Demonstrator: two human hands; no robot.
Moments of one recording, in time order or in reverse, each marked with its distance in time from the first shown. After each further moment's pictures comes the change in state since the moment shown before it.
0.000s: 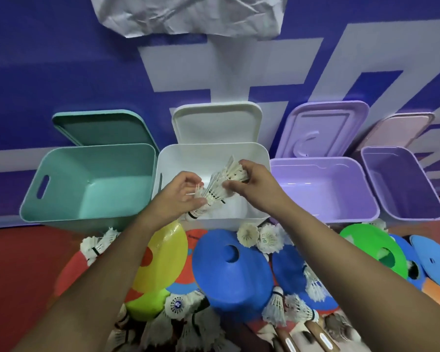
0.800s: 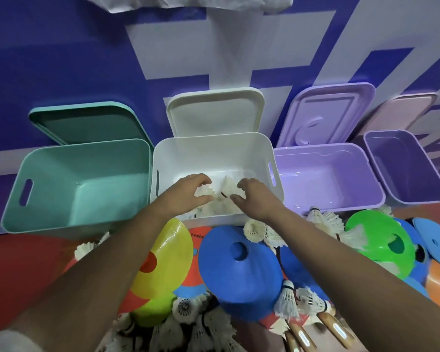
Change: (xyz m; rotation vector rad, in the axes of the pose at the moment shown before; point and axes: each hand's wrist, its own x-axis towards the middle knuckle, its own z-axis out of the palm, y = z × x) left_hand 0.060 -0.054 -0.013 0.715 -0.175 0.039; right_hand 0.016 0.065 0.040 -0.584 -0.092 0.222
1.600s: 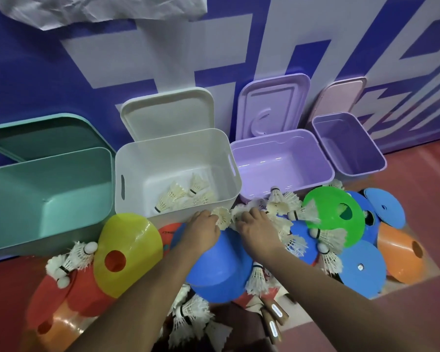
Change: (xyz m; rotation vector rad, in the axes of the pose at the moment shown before) left_hand -0.031 0.081 0.137 0.411 -0.095 -0.053; right_hand -0.105 0.093 0.053 -0.620 0.170 -0.125
